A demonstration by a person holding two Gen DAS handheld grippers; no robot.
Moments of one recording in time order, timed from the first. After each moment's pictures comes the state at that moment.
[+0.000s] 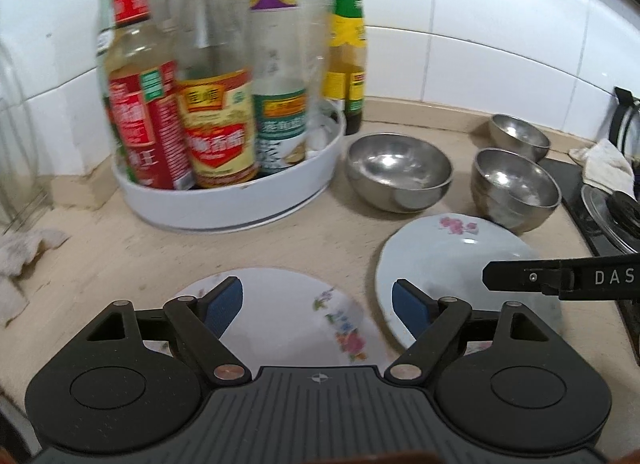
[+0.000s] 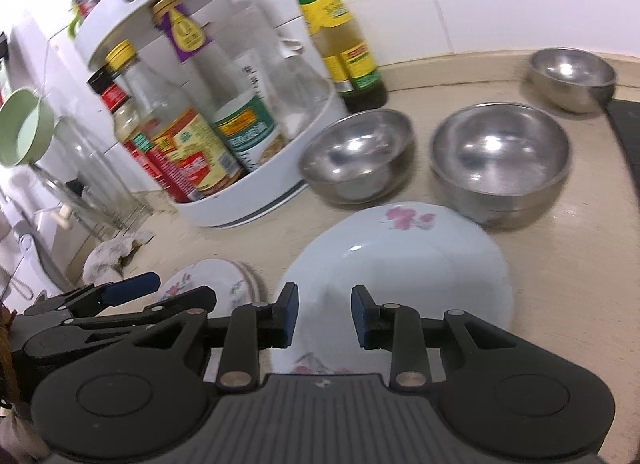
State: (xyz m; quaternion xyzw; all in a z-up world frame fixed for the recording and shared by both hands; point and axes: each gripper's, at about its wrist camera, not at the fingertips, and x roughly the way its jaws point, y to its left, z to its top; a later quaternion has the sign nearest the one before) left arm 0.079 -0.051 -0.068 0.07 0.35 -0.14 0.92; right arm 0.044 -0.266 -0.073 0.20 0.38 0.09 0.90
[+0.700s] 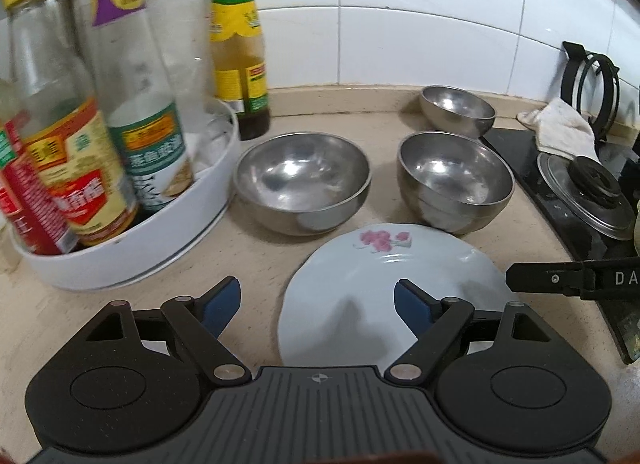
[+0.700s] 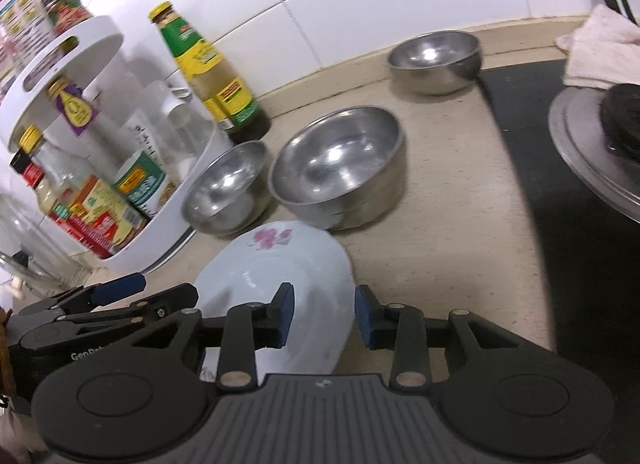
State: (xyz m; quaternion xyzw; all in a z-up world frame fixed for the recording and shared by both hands) left arm 0.116 -0.121 -0.083 0.12 0.36 -0.24 0.89; right arm 0.018 -0.336 -0.086 0.26 0.37 -0.02 0.89
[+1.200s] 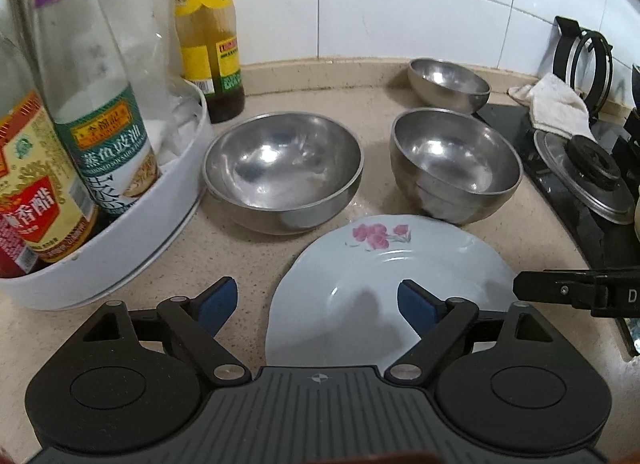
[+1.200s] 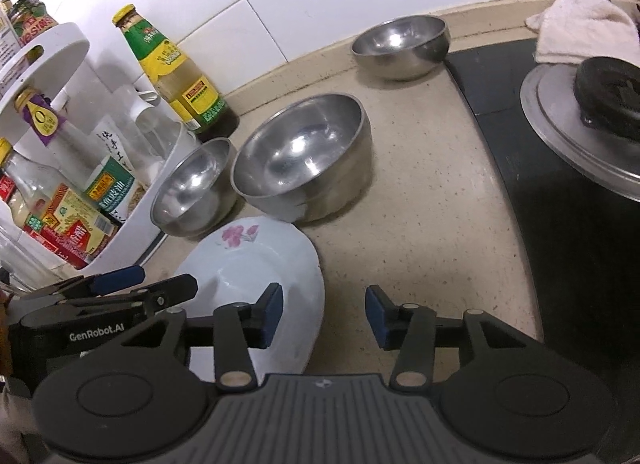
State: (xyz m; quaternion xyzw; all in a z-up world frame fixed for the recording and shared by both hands) left arm 0.149 -0.129 -0.100 0.13 0.40 -0.27 0.87; right arm 0.019 -0.342 -0.099 0.28 0.39 -0.06 0.88
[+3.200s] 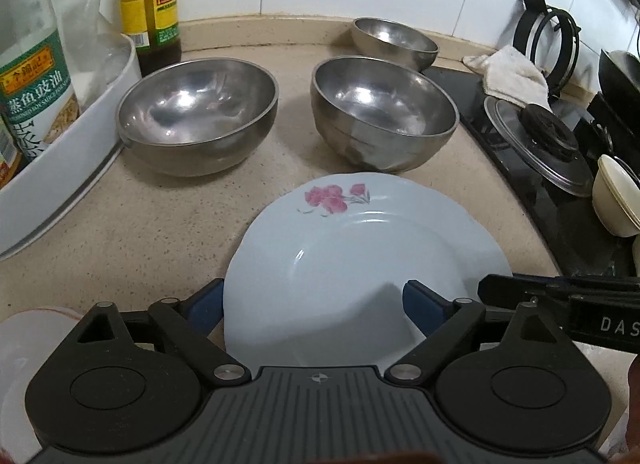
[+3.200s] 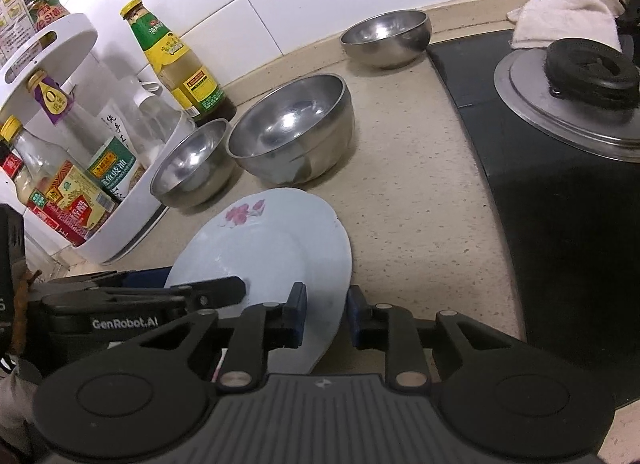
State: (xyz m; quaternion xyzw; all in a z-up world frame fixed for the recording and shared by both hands) left arm 0.127 -0.154 -0.119 0.11 0.44 -0.32 0.83; right arm -0.019 -0.333 -0.103 0.27 0.38 -0.06 0.88
